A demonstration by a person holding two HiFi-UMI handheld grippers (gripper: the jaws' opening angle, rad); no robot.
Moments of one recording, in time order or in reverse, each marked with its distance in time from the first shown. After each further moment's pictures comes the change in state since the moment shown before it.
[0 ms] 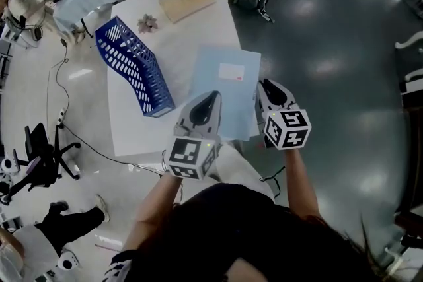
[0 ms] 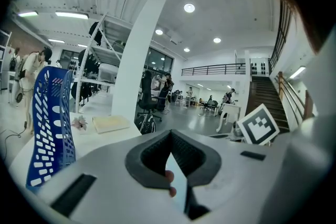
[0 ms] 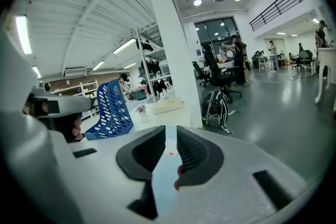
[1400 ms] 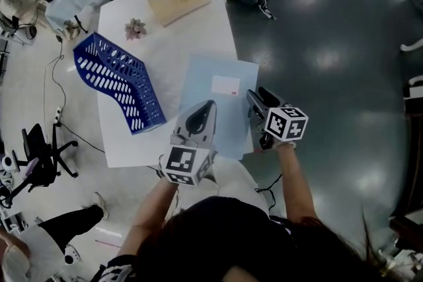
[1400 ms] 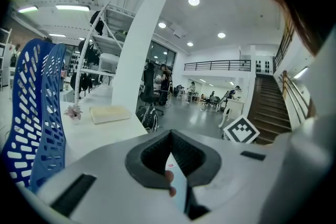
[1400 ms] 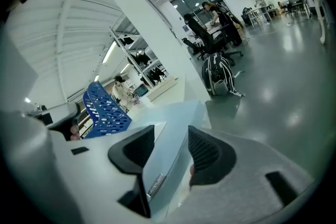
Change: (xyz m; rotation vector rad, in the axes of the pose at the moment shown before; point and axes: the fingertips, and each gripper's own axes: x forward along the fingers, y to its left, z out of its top) left arm 0.061 0.025 -0.041 -0.025 0.056 0.019; right arm 0.084 -0.056 -0.080 0.335 0.171 0.152
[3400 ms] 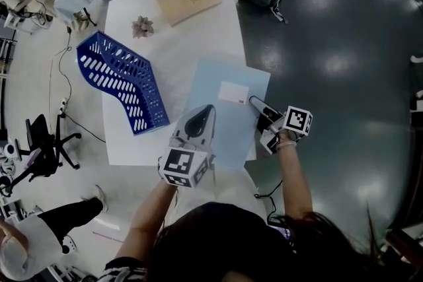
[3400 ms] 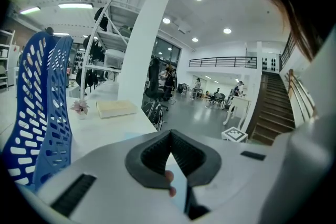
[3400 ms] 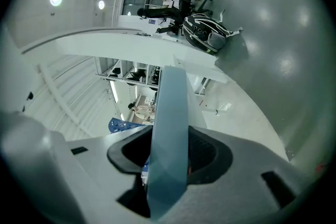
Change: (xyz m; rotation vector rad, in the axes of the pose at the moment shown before) left arm 0.005 0.021 -0.015 -0.020 0.049 0.050; right arm 0.028 -0.012 -0.036 0.655 0.101 0.339
